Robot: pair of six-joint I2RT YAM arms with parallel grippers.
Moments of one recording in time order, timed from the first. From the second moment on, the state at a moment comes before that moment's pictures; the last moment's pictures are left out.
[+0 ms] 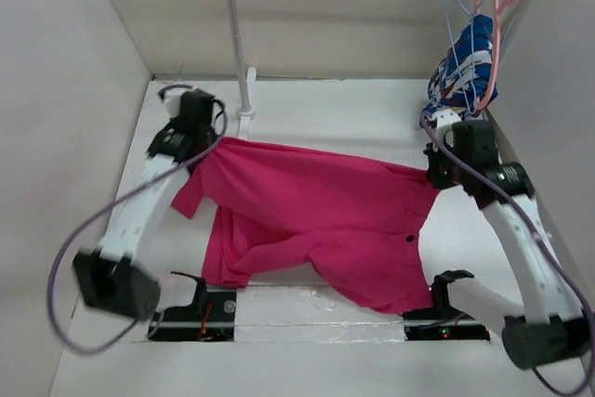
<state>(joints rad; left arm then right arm) -0.25 1.18 1.23 -0.73 -0.48 -0.65 0.21 0.95 1.17 -1.00 0.03 -0.11</state>
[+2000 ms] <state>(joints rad) 0.29 1.38 1.09 -0.44 -0.31 -0.80 -0.41 1.34 0.73 -0.36 -0.22 0.00</state>
